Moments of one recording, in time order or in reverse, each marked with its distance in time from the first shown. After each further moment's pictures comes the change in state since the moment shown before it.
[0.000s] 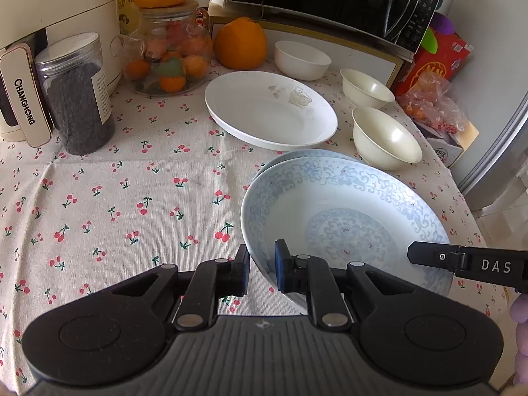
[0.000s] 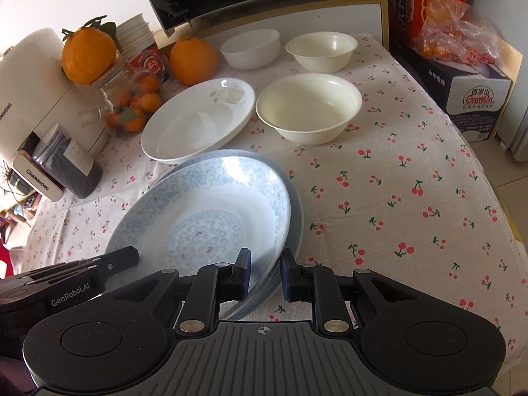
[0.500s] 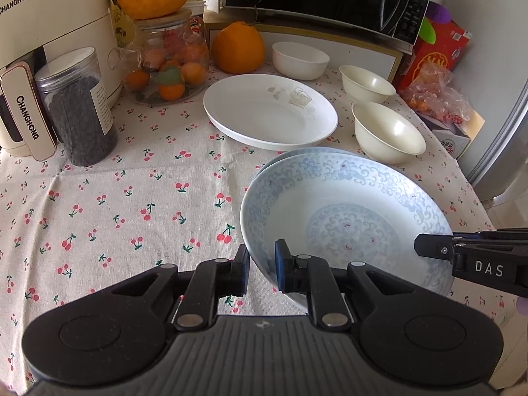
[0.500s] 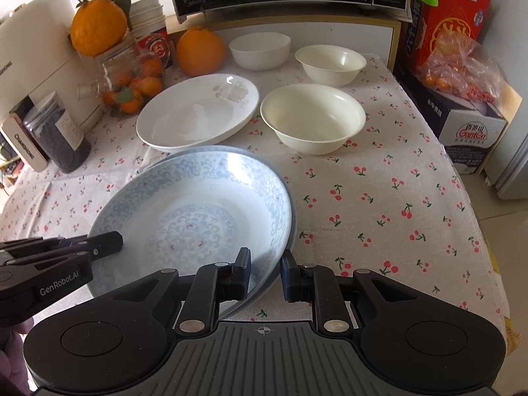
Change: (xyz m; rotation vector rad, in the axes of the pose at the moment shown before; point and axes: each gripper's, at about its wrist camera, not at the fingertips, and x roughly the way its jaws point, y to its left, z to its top) left arm 0.000 -0.009 -0.004 0.055 -0.014 0.050; right arm 0.003 0.015 -0.003 -0.143 -0.013 -0.094
